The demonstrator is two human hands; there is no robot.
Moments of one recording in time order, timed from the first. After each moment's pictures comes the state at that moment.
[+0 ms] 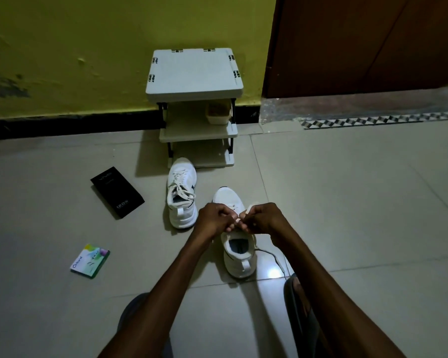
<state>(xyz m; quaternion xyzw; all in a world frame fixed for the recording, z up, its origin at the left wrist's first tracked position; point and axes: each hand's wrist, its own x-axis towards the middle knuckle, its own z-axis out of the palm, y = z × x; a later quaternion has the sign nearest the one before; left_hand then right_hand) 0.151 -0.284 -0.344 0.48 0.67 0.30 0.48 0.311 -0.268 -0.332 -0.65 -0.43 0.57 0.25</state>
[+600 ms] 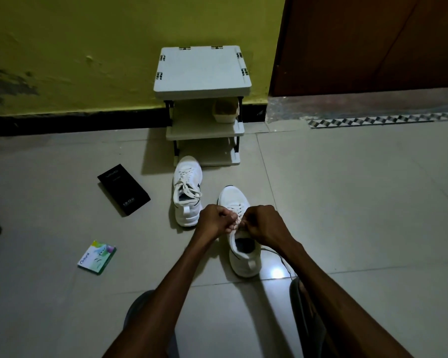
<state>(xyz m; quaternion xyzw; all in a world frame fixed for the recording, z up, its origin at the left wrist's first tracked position) 0.140 -0.284 -0.354 0.47 0.67 0.31 0.49 0.301 -0.271 -0.353 -0.59 -0.77 0.23 0.09</state>
